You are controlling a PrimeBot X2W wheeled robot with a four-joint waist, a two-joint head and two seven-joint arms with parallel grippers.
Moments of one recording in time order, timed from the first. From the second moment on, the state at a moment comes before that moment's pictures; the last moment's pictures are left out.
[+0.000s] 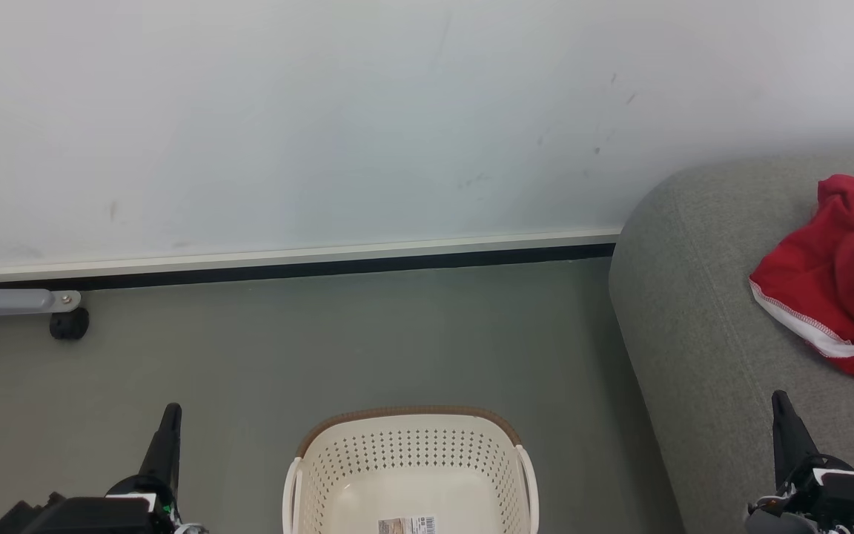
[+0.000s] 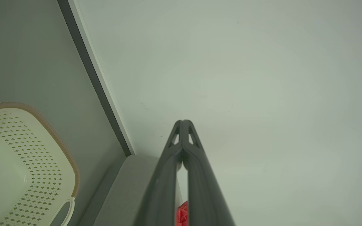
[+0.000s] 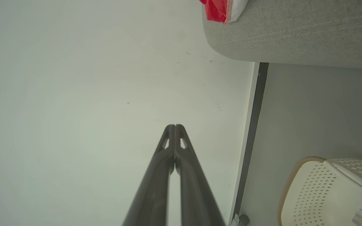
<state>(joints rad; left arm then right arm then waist) -0.08 0.04 0.09 0.29 -1.60 -0.12 0.11 -0.11 -0.04 -0.13 0.30 1.60 0.12 0.11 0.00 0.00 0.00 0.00</state>
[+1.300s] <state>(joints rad) -0.08 0.04 0.09 0.29 -1.60 -0.12 0.11 -0.11 -0.04 -0.13 0.30 1.60 0.12 0.11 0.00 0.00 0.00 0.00</state>
